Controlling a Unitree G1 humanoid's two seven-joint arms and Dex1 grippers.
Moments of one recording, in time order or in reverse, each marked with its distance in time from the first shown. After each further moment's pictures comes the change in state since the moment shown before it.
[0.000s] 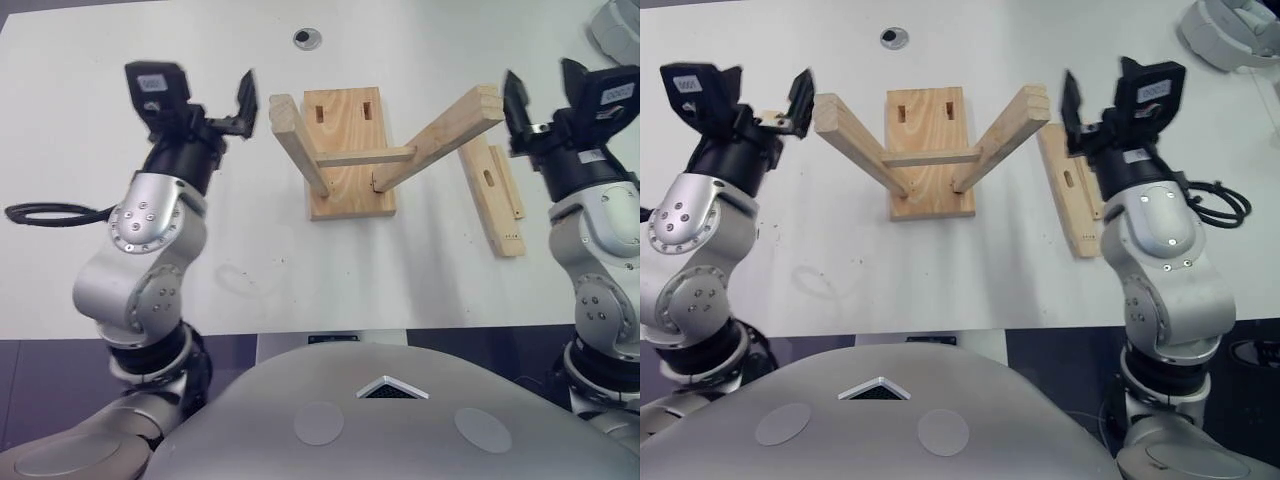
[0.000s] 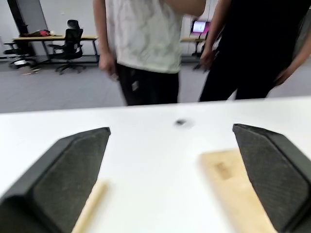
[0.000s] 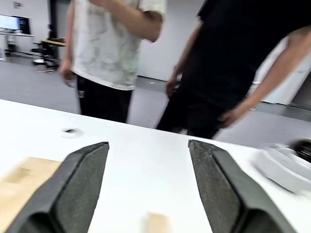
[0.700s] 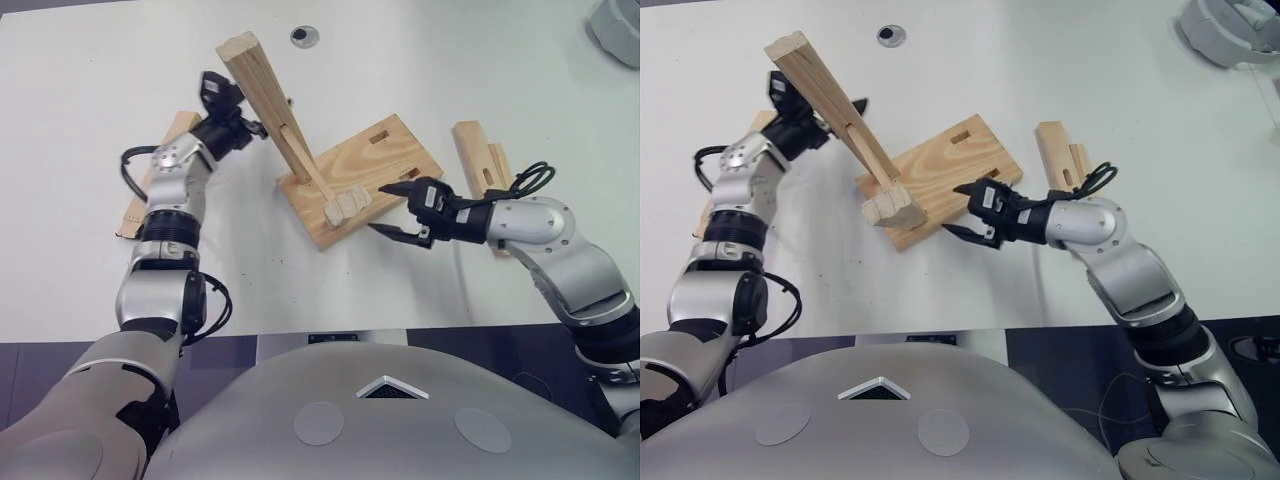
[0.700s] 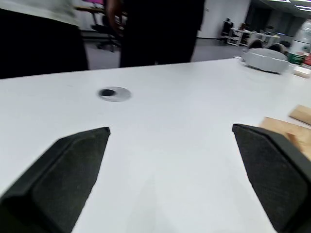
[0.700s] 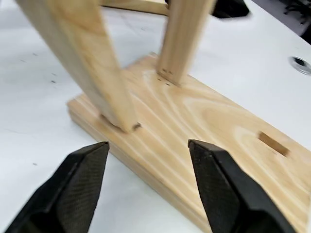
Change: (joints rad) left arm -0.481 0.010 -0.009 1.544 0.115 -1.017 -0.854; right arm -0.095 -0.233 0.441 0.251 -0.162 -0.246 0.858
